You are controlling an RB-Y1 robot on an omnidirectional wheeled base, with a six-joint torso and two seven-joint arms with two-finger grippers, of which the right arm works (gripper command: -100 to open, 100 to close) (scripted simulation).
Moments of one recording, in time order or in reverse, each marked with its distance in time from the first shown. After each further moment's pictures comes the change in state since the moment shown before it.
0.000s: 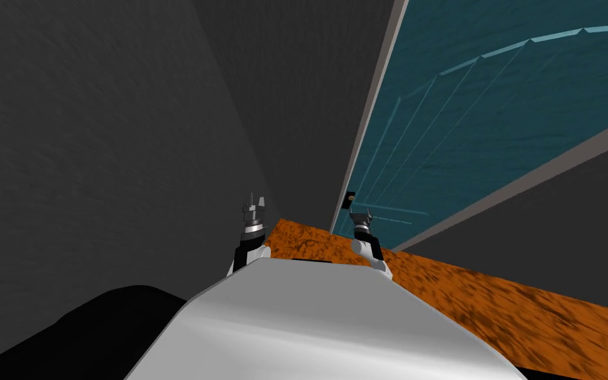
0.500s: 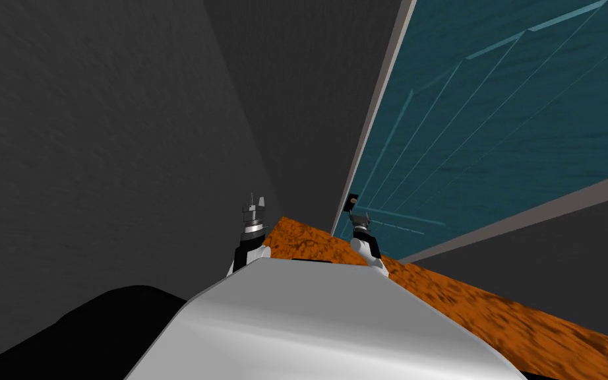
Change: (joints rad) arm -0.055 -0.003 -0.018 0.127 -0.109 0.019 -0.128
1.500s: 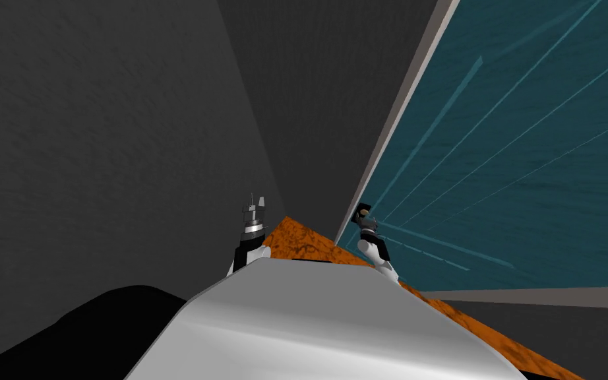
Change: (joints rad) arm -0.031 -0.090 -0.047 0.129 -0.099 0.000 -0.154
